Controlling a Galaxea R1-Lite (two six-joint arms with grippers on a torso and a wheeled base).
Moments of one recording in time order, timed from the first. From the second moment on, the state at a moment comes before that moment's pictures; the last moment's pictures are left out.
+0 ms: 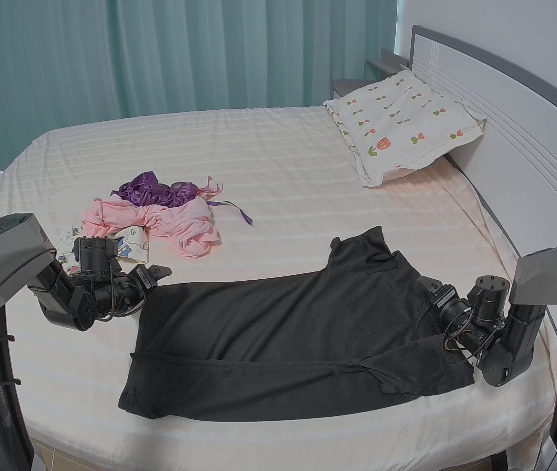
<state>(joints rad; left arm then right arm) -0.02 2.27 -0.95 -0.75 -0.21 -0.68 0.17 2.37 -0.52 -1.55 -0.05 1.00</state>
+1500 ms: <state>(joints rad) -0.04 2.21 -0.95 -0.75 -0.14 -0.68 0.18 2.38 -0.51 -1.55 -0.06 0.99</state>
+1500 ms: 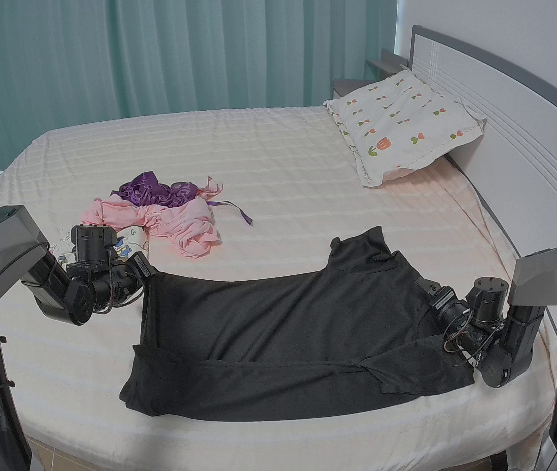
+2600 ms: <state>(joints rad) -0.07 2.17 -0.90 -0.75 -0.10 -0.69 0.14 2.38 -0.91 -1.17 -0.01 0.60</state>
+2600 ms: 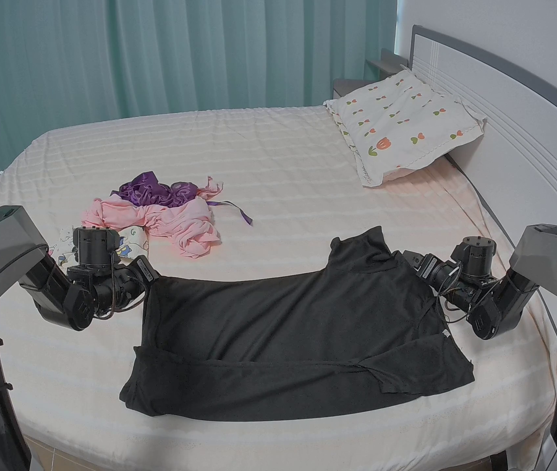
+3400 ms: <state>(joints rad) -0.09 2.15 -0.90 -0.75 -0.07 -0.69 0.13 2.51 -1.29 -0.86 0.26 0.40</state>
